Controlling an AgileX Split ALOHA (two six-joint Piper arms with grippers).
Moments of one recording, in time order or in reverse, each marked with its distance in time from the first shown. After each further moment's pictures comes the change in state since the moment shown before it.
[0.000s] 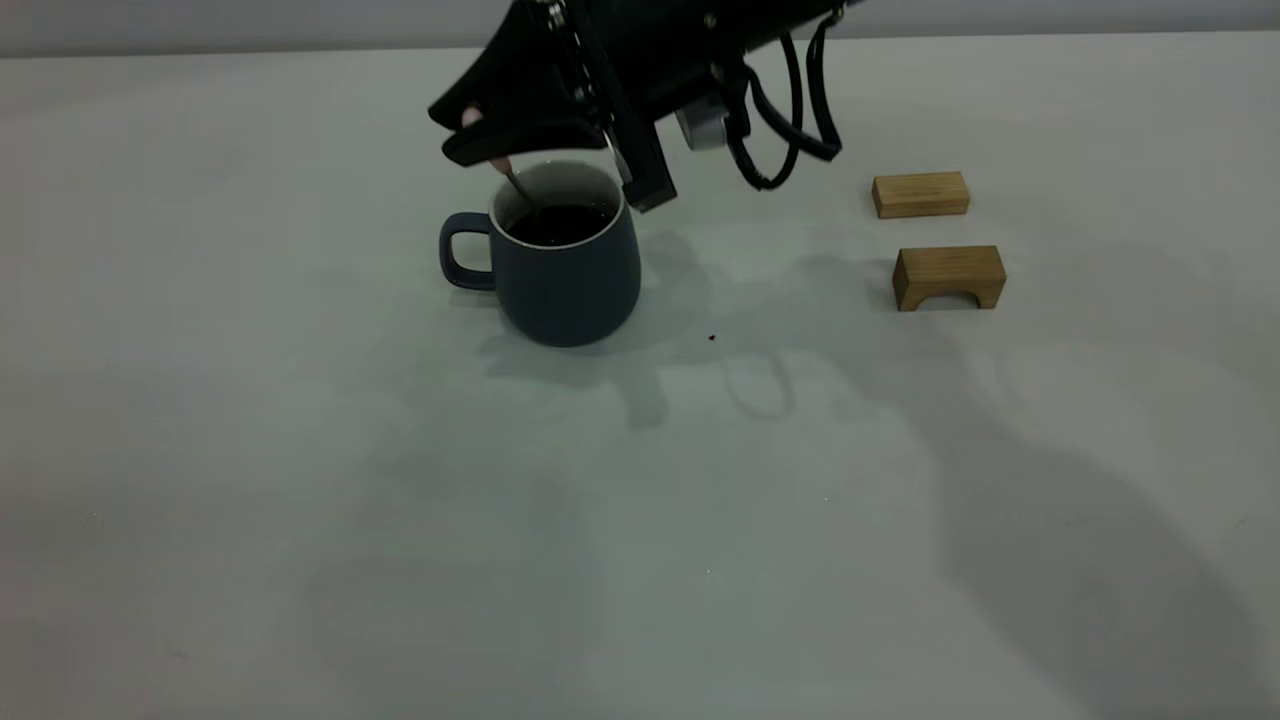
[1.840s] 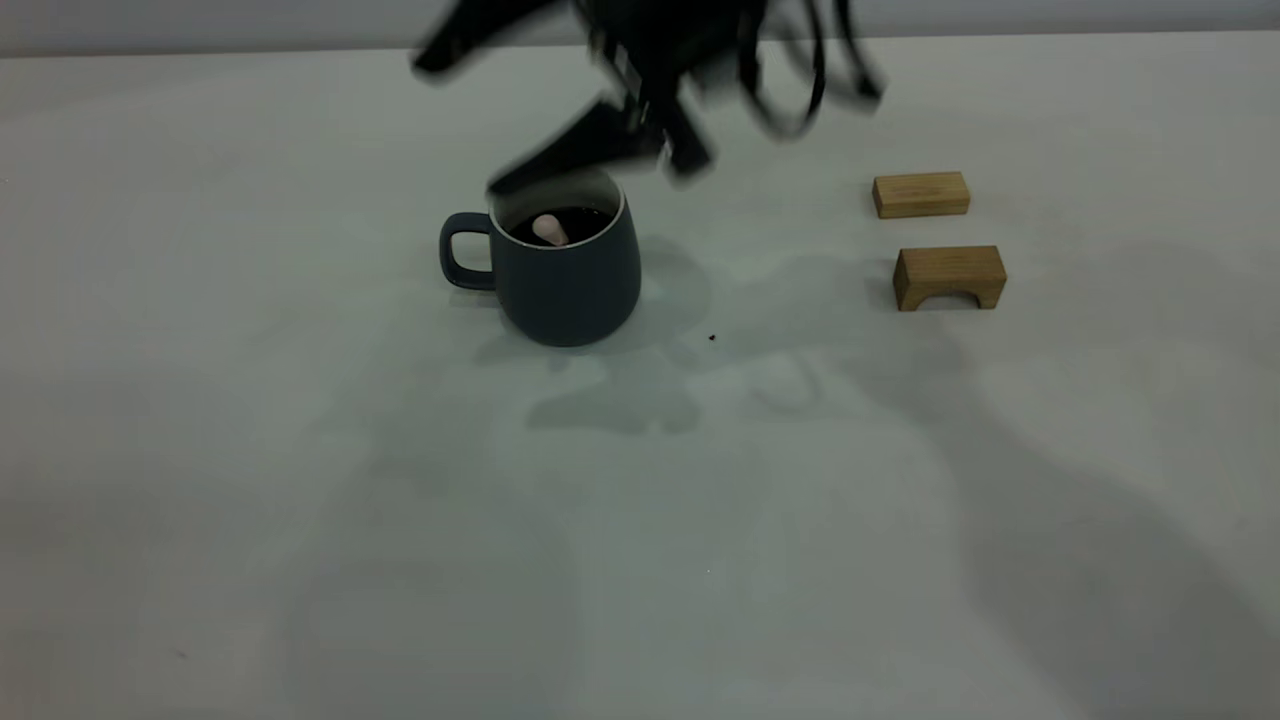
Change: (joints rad) left arm 0.000 0.000 0.000 0.000 -0.001 0.000; right arm -0.003 -0.106 -0.002 -0.207 0.066 -0.035
